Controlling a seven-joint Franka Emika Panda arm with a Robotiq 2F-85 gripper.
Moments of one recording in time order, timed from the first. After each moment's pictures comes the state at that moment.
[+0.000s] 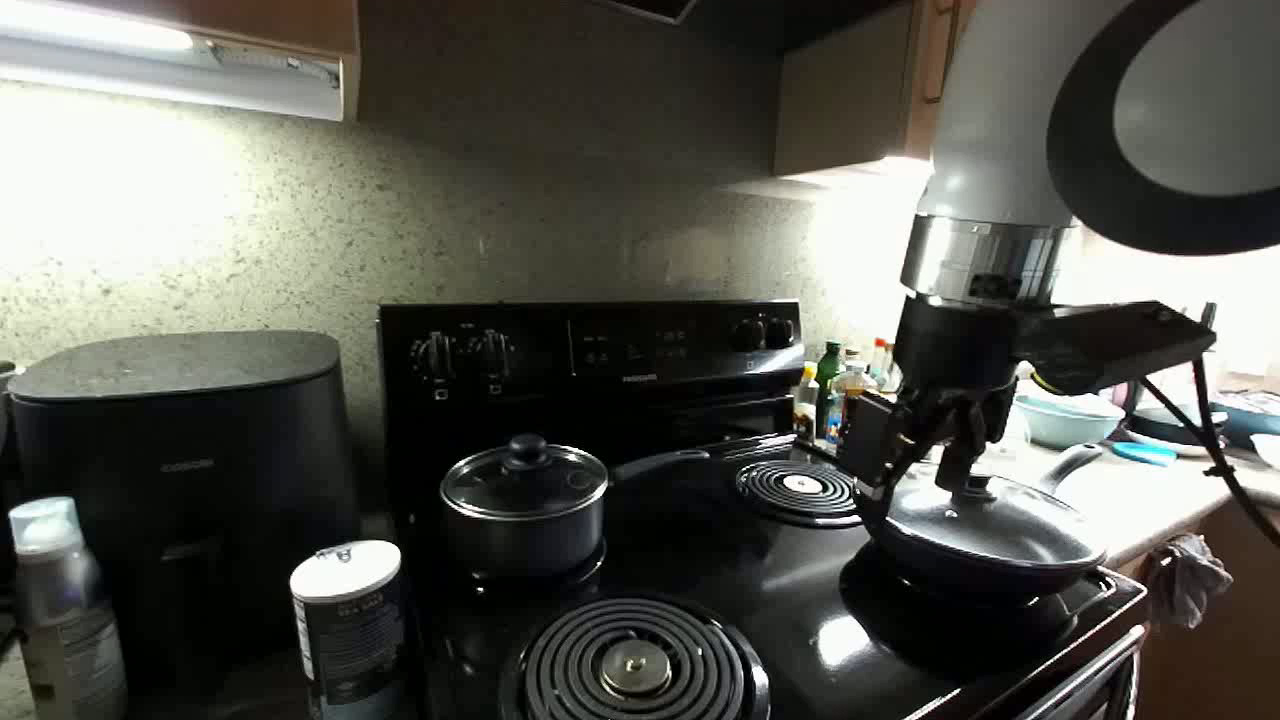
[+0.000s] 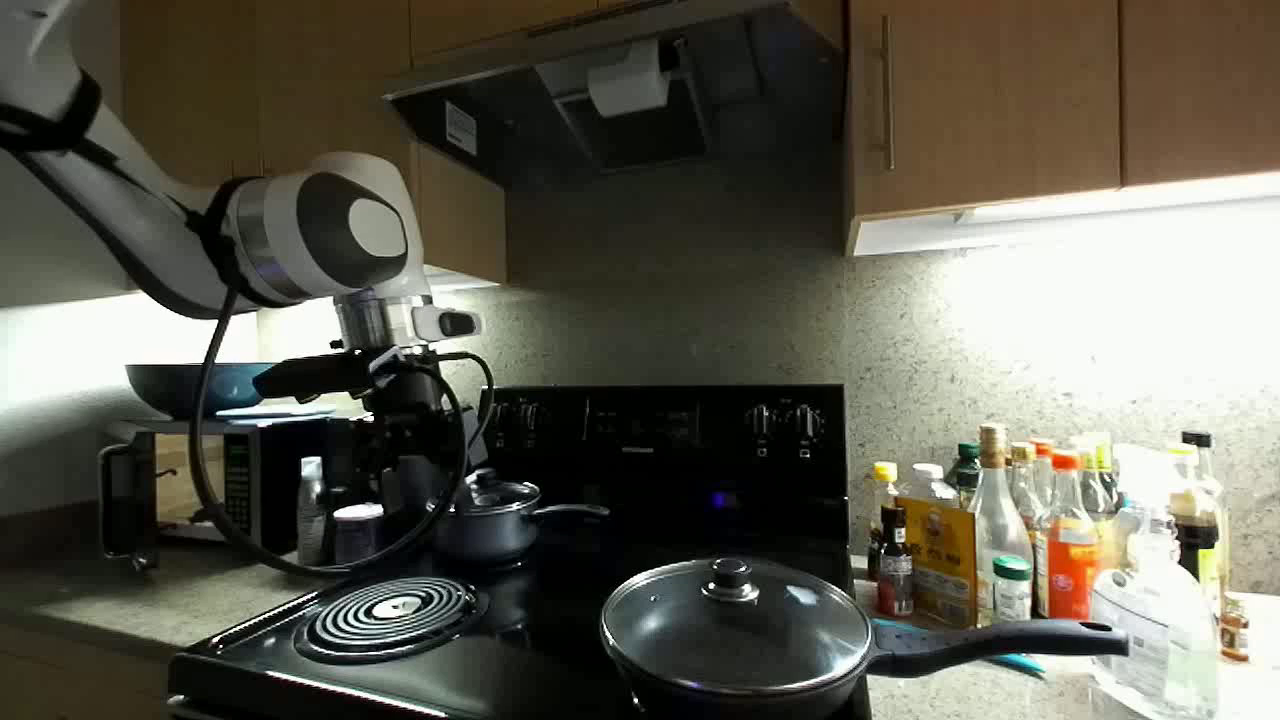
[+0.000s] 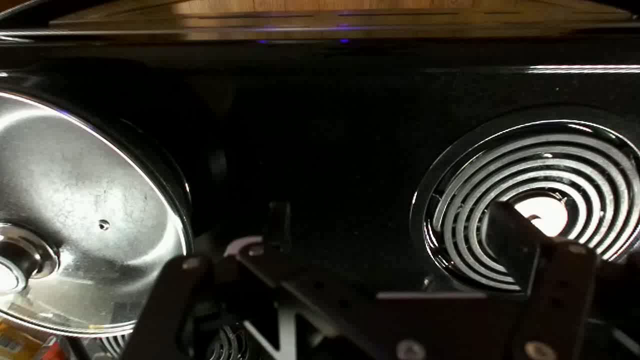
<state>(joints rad) 0.07 -0.45 0.26 -2.59 -0.01 2.31 0.29</state>
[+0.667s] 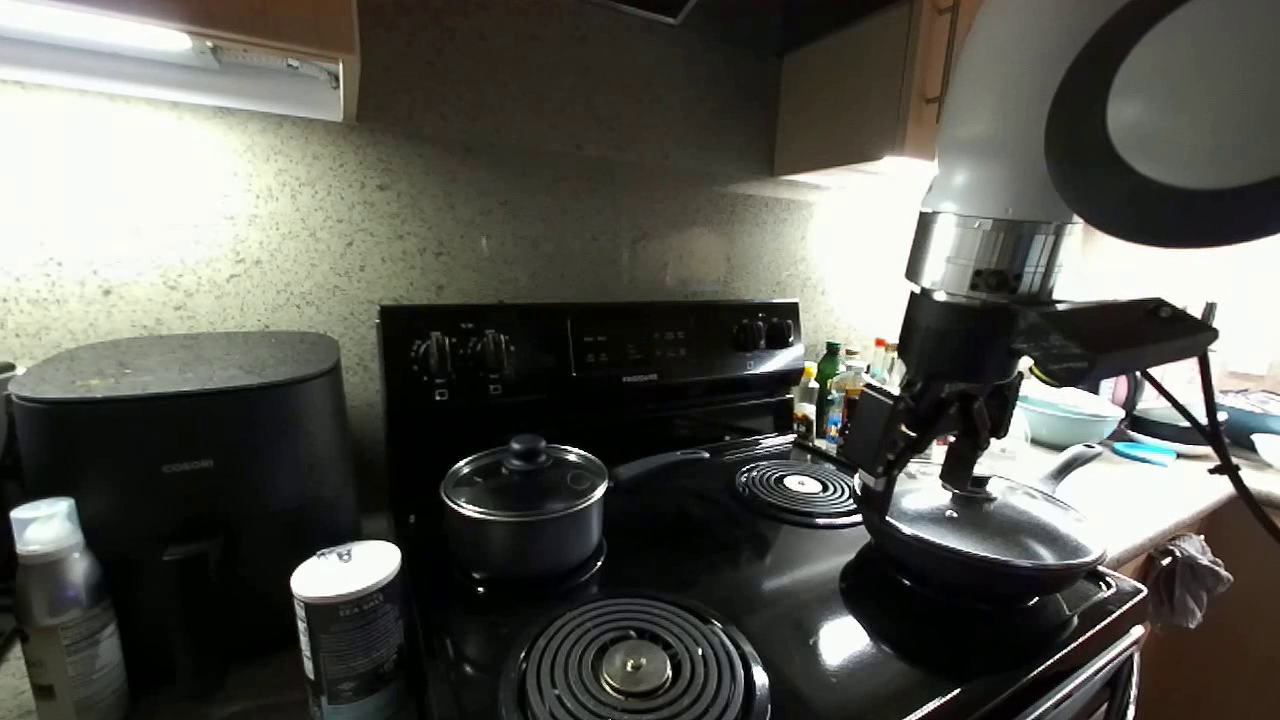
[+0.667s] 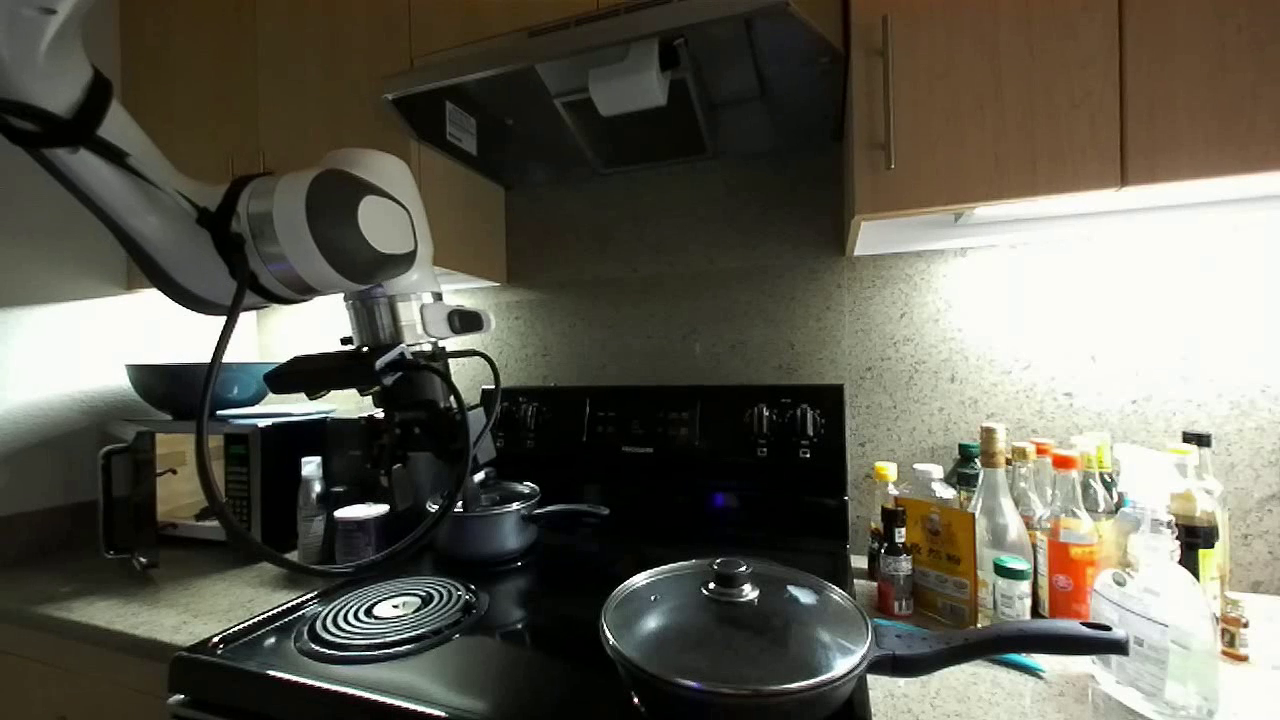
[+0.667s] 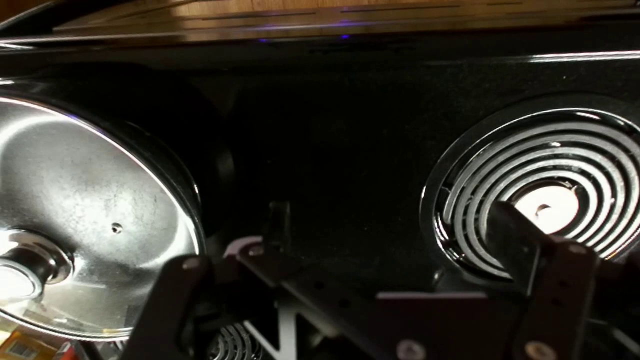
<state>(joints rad) 0.07 -0.45 0.24 -2.59 -0.01 2.31 0.30</state>
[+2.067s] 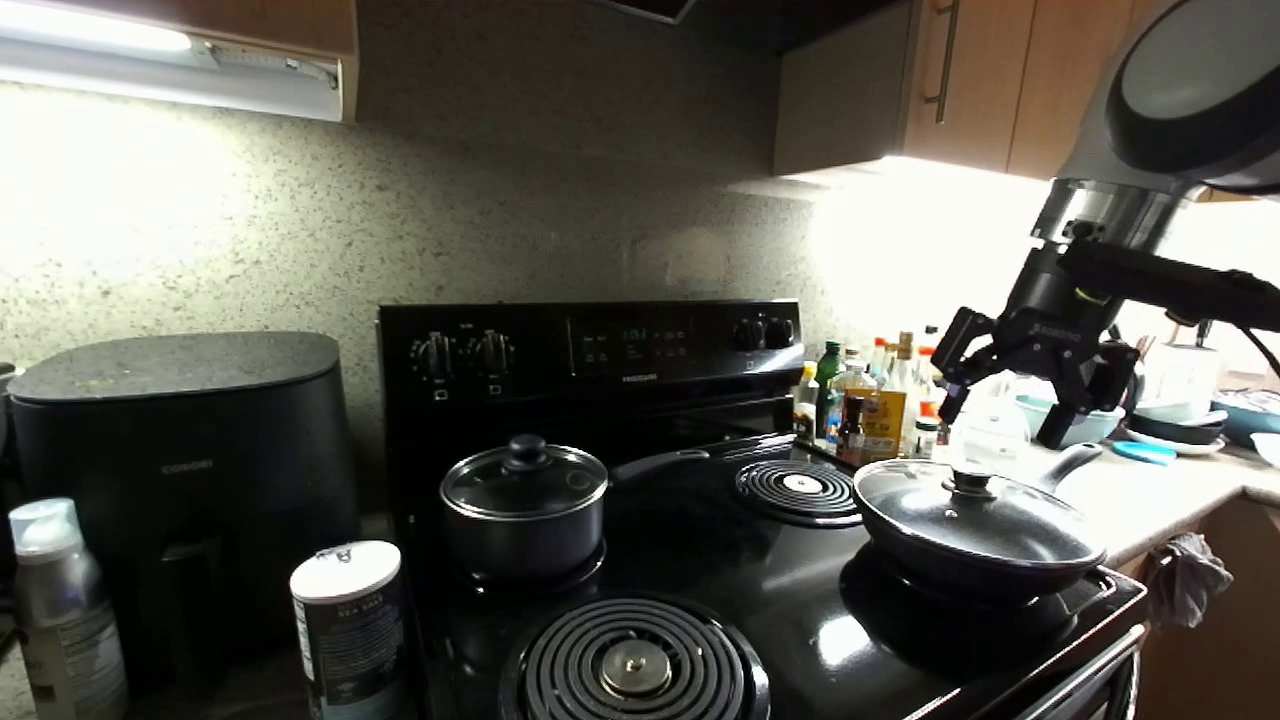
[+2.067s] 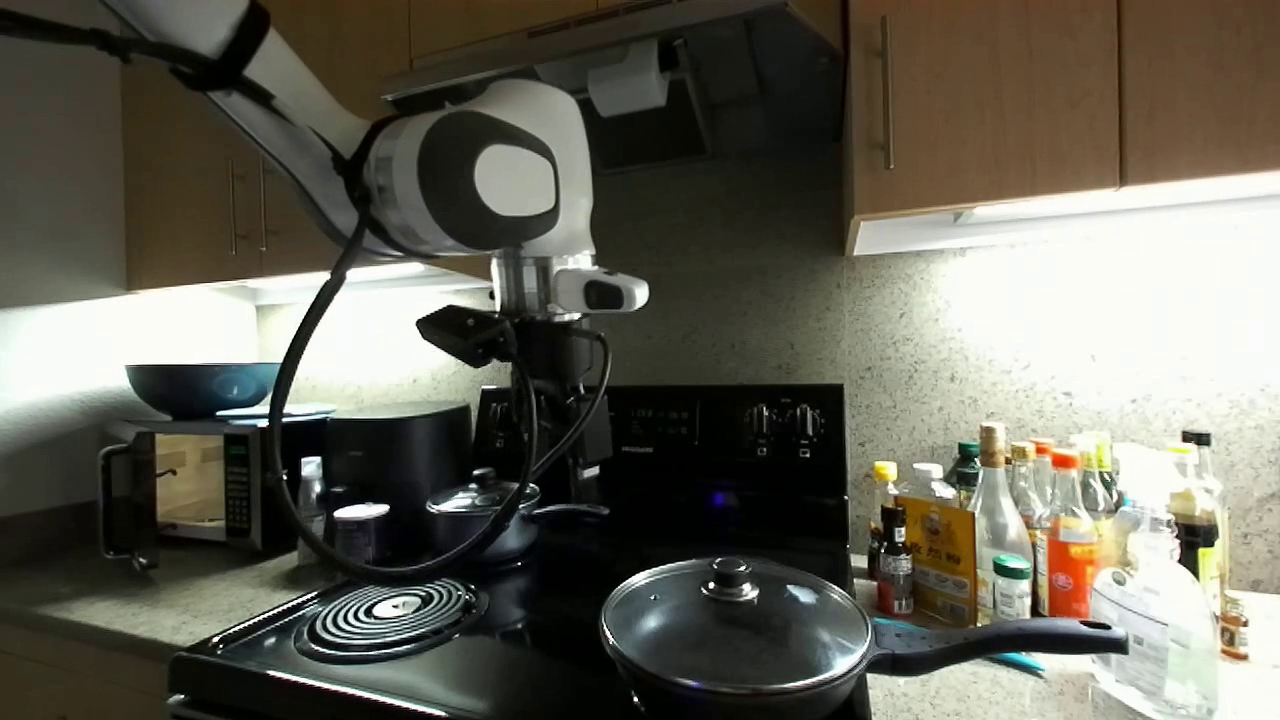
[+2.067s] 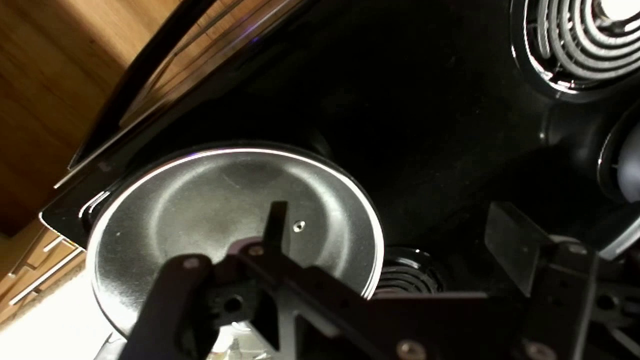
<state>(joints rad) -0.08 -0.49 -0.02 -2.58 0.14 2.31 0.39</state>
